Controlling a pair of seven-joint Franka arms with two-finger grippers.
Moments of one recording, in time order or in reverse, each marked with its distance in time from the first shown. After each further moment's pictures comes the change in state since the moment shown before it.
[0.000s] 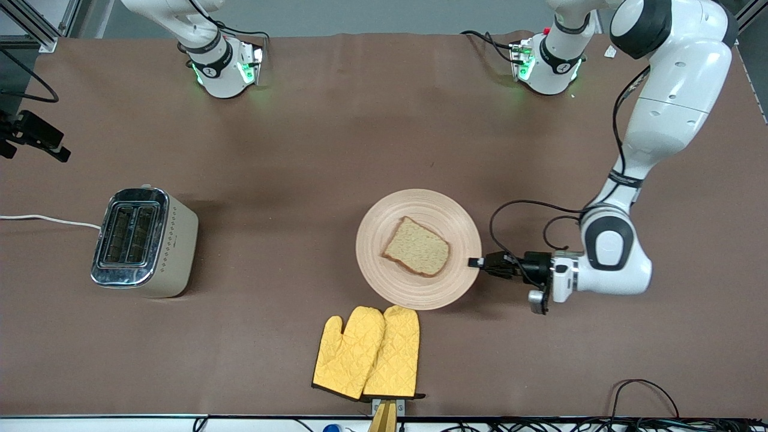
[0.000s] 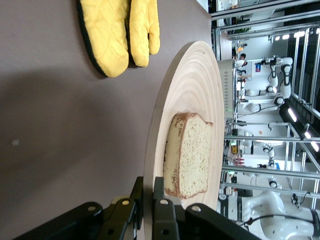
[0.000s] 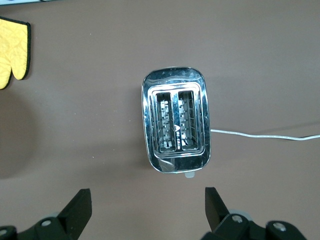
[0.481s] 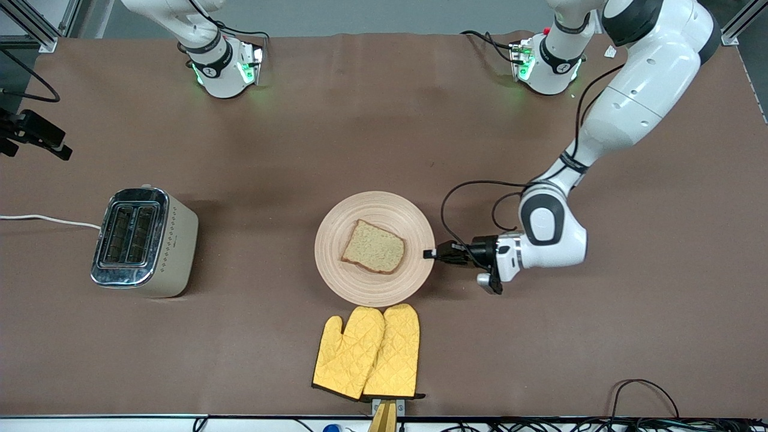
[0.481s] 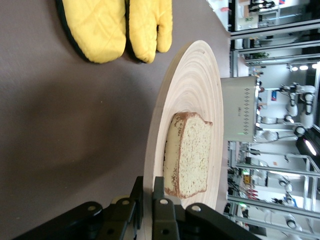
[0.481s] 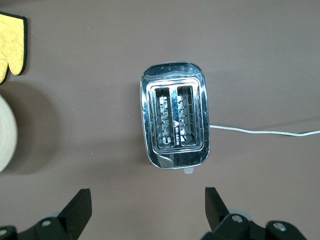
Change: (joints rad) left arm -0.048 0.000 -0.171 -0.149 -0.085 0.391 0.000; right arm 0.000 0.001 0.000 0.000 -0.003 -0.012 0.000
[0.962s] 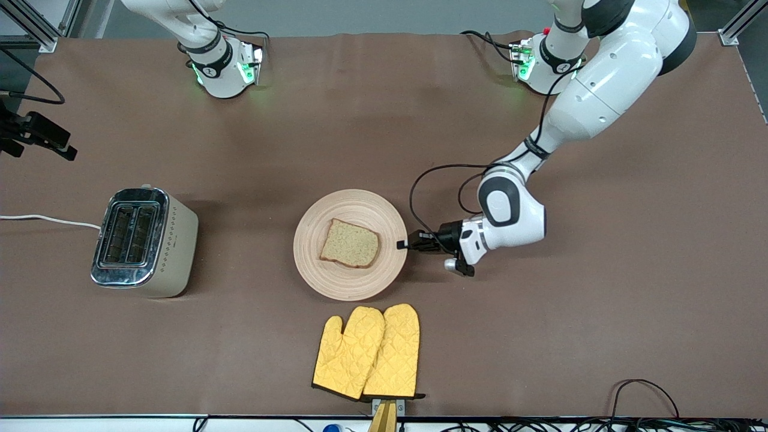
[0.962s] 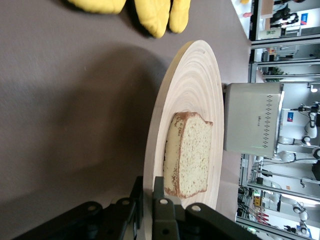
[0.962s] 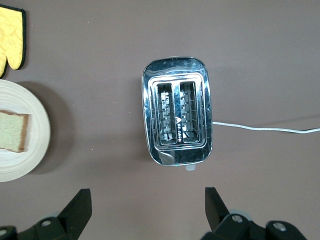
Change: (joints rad) left arm -0.139 0.001 -0.010 -0.043 -0.147 0.208 0.000; right arm 0.001 0.010 0.009 -0.005 0.005 -0.010 0.002
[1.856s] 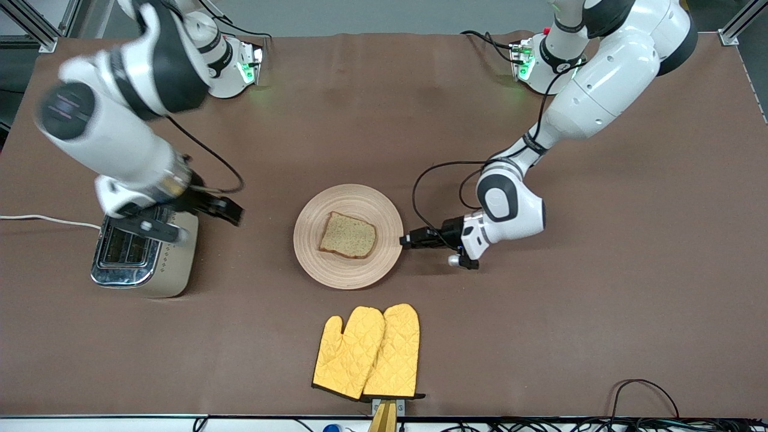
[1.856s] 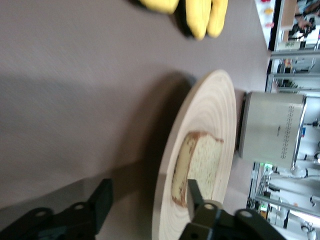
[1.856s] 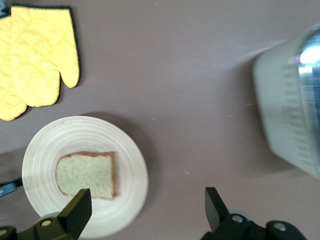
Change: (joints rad) left arm 0.064 -0.008 -0.001 -0.053 -0.016 0.033 -0.003; right arm 0.362 0.338 0.020 -0.013 0.086 0.351 0.544
